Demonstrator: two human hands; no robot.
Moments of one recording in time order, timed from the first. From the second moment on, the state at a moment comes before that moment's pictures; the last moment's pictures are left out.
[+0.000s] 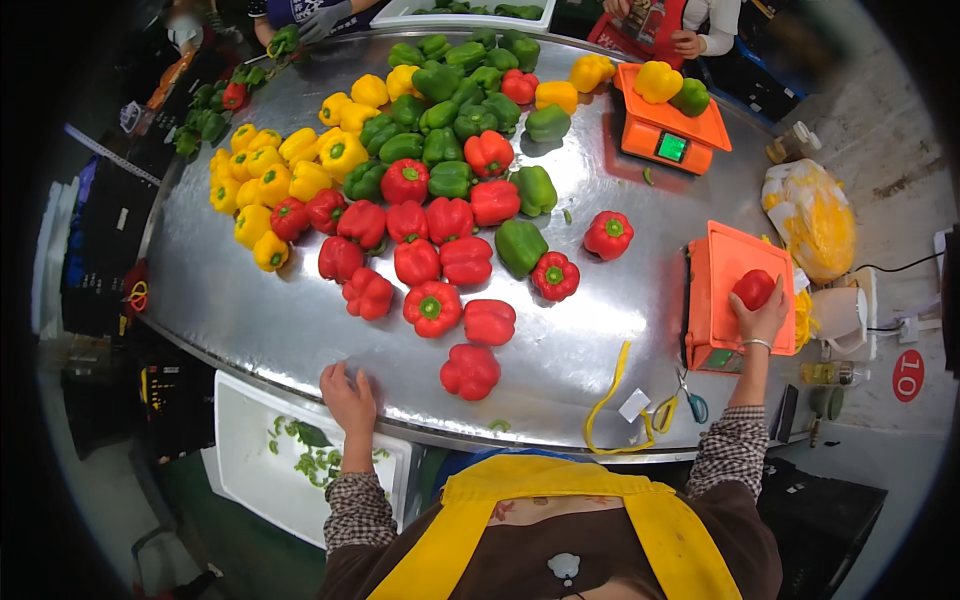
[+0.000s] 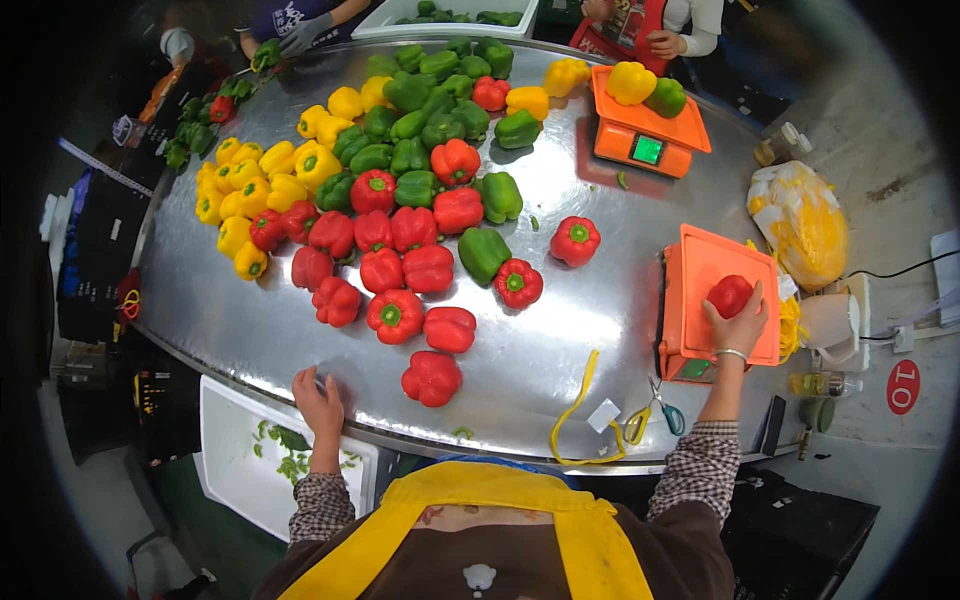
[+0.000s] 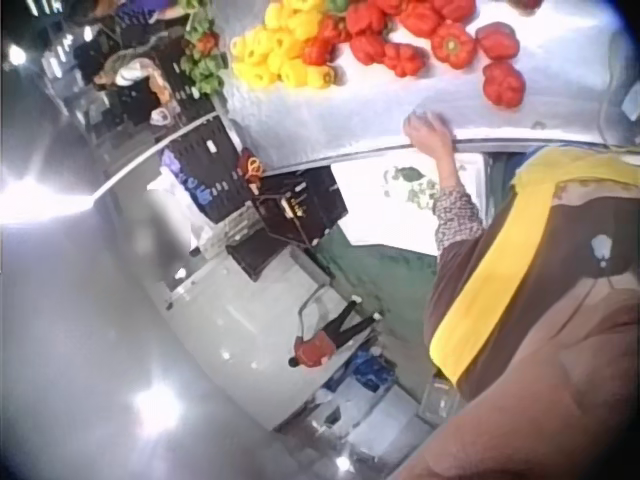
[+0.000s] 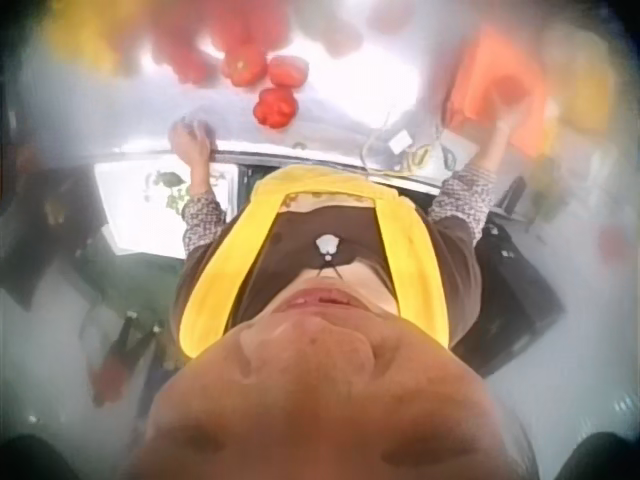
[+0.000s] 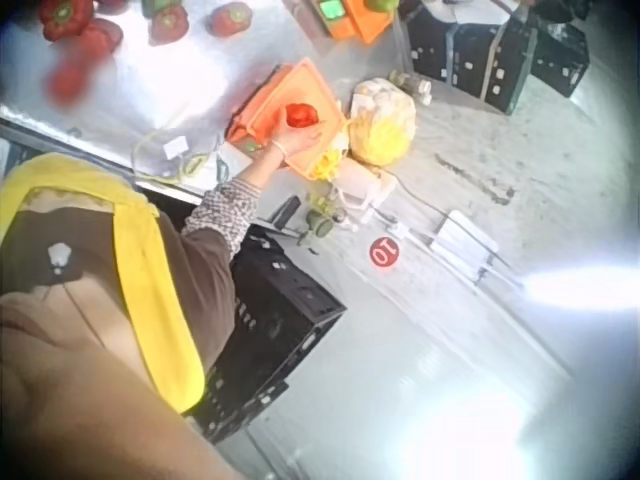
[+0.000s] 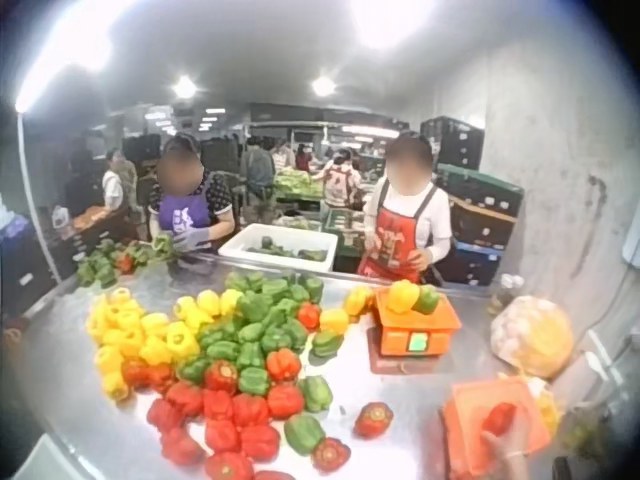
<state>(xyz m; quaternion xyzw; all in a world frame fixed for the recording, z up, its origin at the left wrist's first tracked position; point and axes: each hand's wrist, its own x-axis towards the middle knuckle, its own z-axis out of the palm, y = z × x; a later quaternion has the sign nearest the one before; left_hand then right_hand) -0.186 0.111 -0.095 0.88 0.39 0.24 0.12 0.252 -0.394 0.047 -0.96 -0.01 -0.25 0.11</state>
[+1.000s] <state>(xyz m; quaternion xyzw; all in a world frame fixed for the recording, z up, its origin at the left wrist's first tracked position) -0.111 0.241 -0.035 0.82 0.41 0.37 0.14 0.338 -0.014 -0.071 -0.93 -0.21 0.14 0.26</state>
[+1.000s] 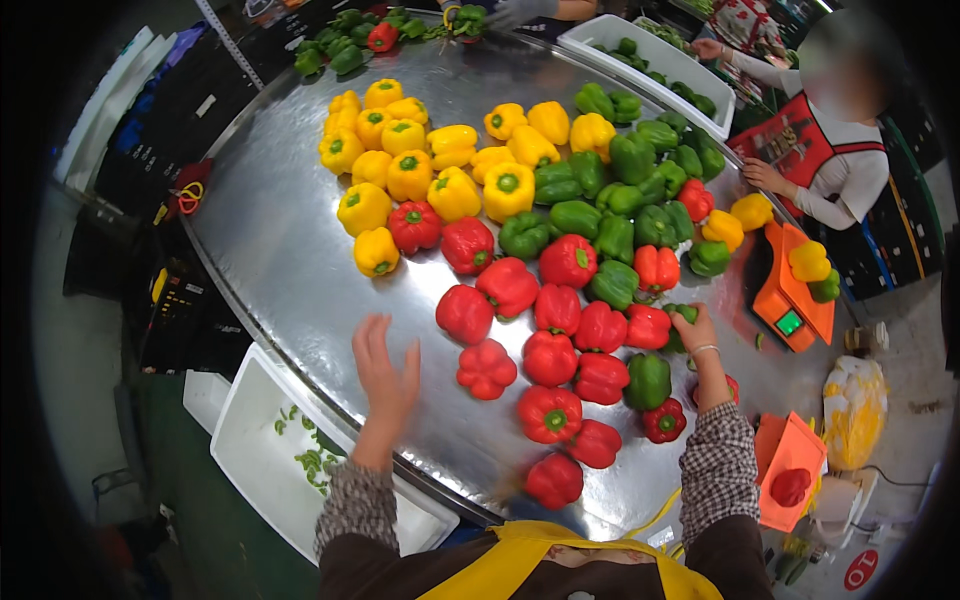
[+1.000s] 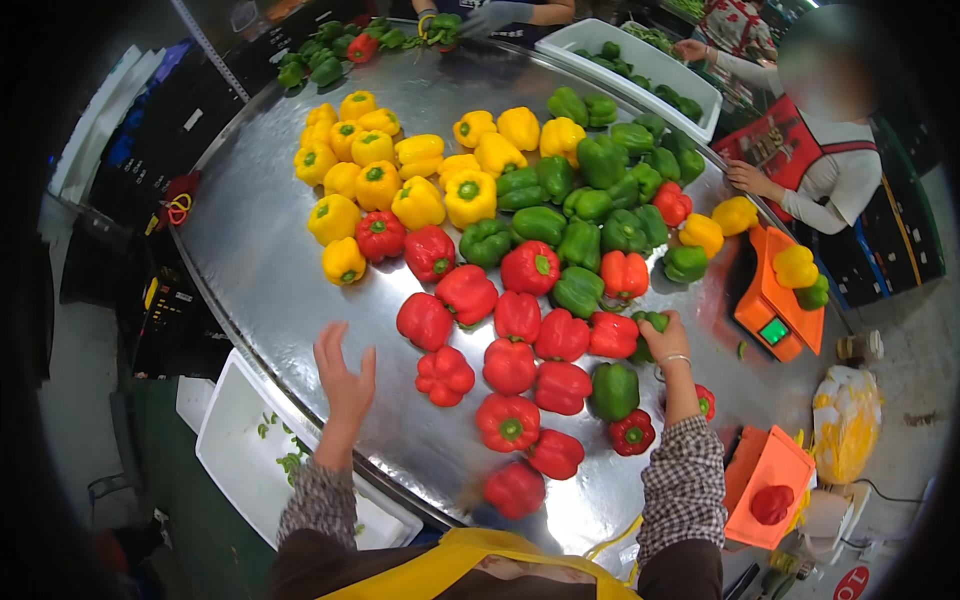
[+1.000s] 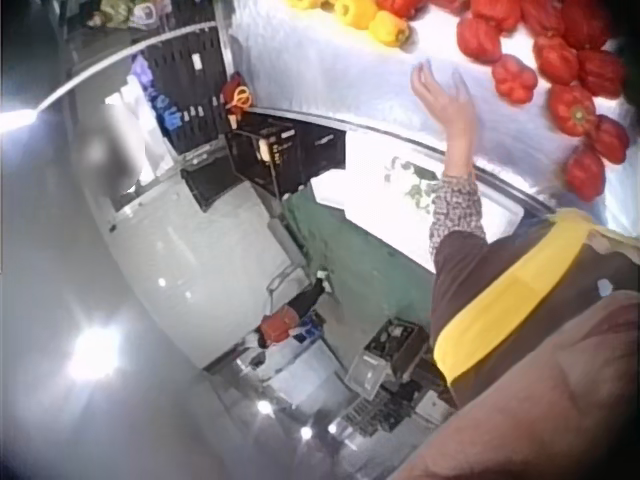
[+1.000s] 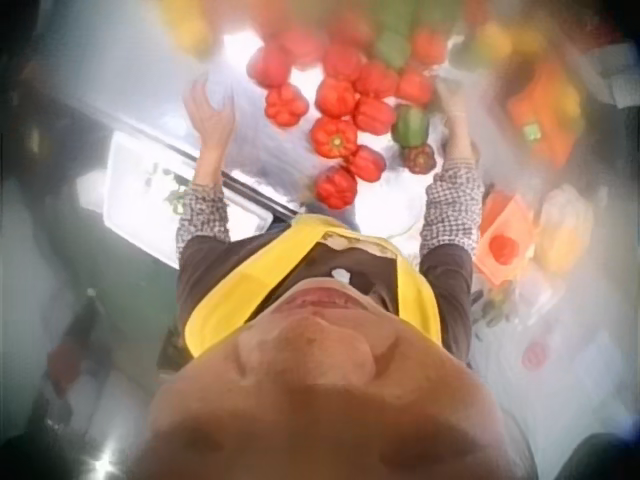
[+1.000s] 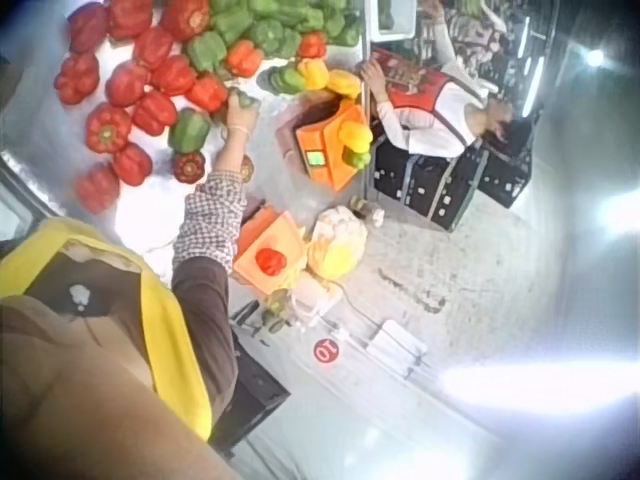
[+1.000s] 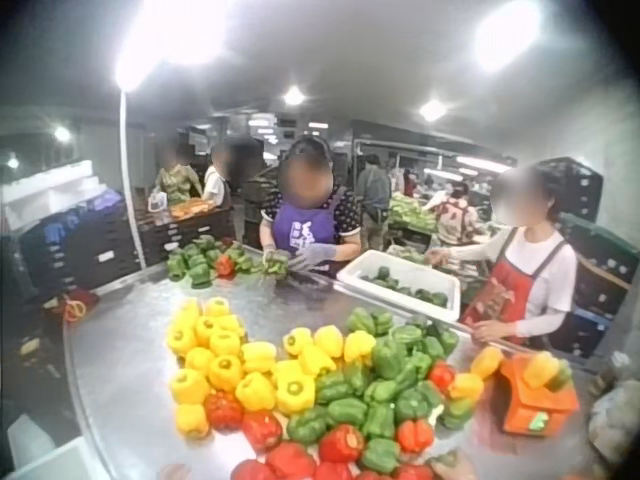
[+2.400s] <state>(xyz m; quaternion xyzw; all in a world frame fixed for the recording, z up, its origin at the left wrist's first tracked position) -0.117 0.422 -0.048 0.36 0.47 0.44 0.68 0.322 -0.018 -0.068 -0.94 -0.22 0.11 0.24</state>
